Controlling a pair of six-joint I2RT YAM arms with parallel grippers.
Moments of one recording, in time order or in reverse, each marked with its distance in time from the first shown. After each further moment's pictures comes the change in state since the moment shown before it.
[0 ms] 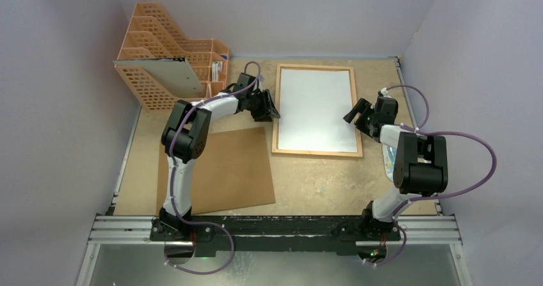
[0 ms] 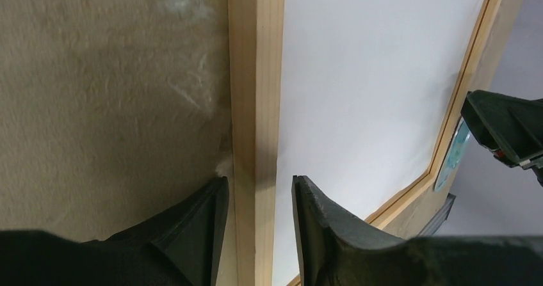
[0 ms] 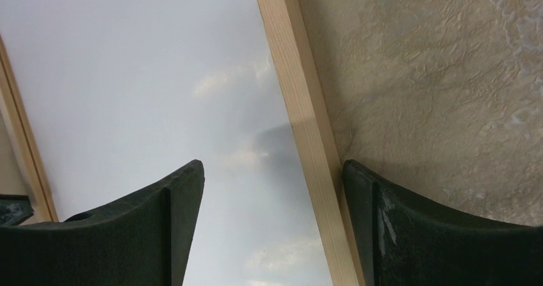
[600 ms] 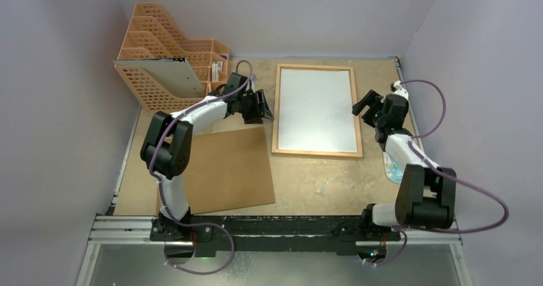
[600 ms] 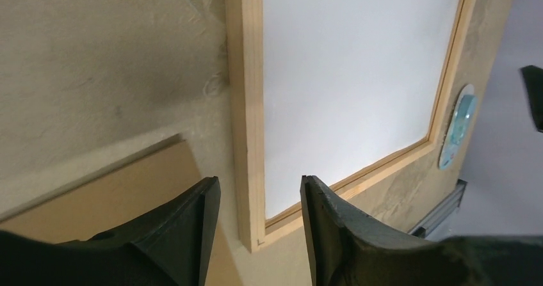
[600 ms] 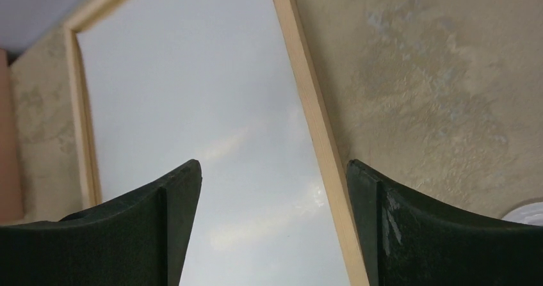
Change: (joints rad) left arm -0.003 -0.247 -0.193 -0.053 -0.034 0.032; right arm 0.004 -0.225 -0.062 -0.003 0.094 0.001
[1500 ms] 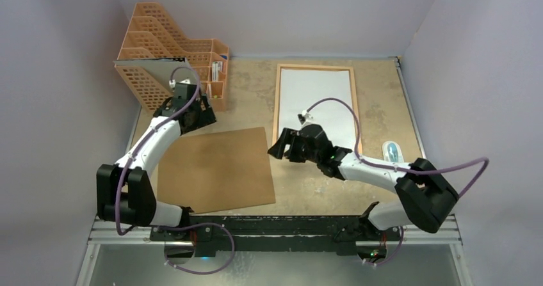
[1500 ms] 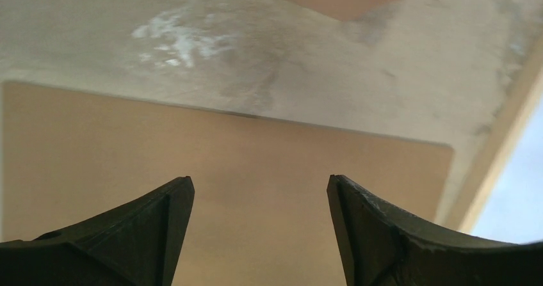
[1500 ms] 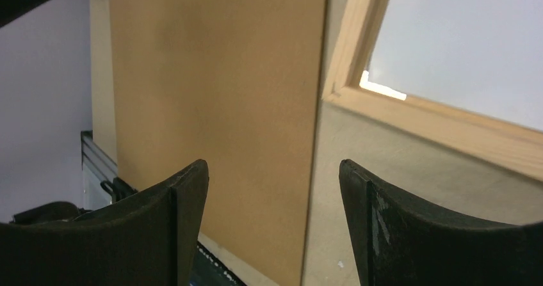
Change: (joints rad) left arm 0.254 -0.553 -0.302 -0.287 -0.537 0.181; right arm 0.867 -0.078 -0.092 0.033 0.051 0.360
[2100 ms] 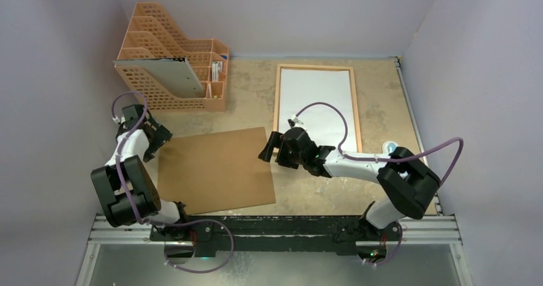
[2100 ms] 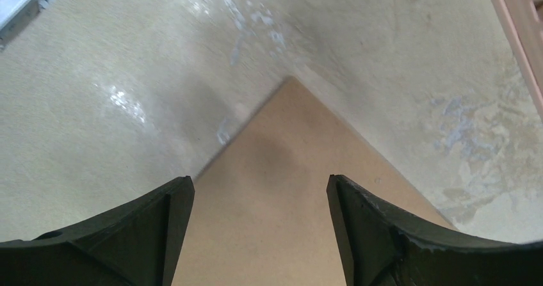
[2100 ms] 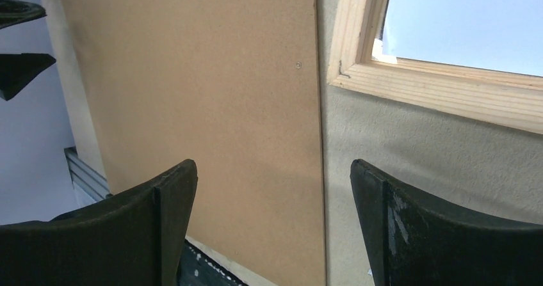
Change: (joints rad) left arm 0.561 0.018 -0.227 0.094 0.037 -0.026; right arm 0.137 0.167 0.096 -0.064 0.096 0.148
